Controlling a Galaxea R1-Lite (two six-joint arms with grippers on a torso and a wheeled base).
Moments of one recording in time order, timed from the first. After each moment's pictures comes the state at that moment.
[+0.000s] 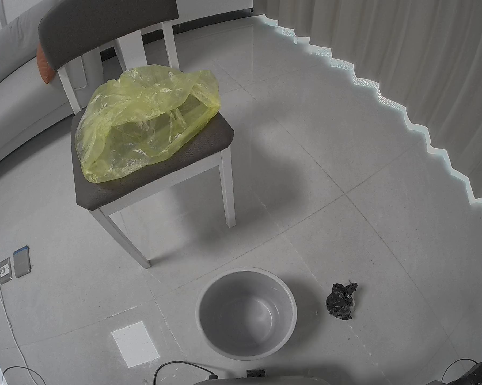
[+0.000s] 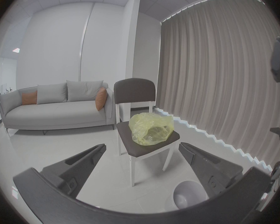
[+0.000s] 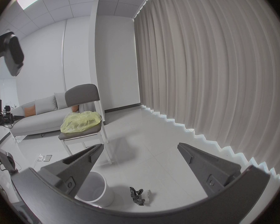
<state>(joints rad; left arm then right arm) -0.02 0.39 -0.42 -0.09 0.01 -0.07 0.01 0.31 -0.37 -0.07 0.07 0.06</state>
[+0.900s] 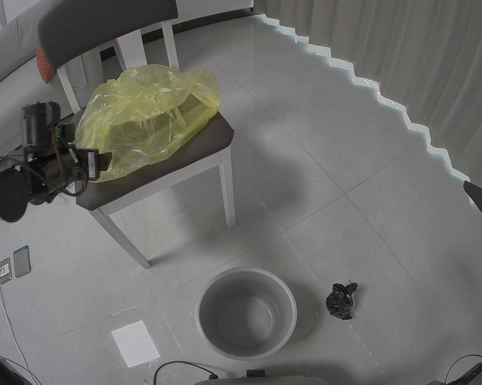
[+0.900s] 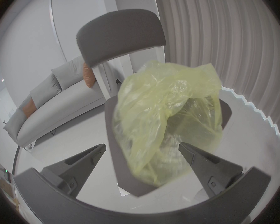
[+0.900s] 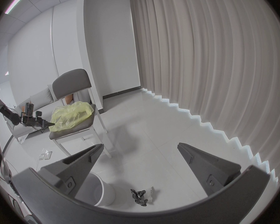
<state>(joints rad) -0.12 1.66 -1.05 -0.31 0.27 0.08 0.01 0.95 -0.54 -0.35 0.10 0.08</state>
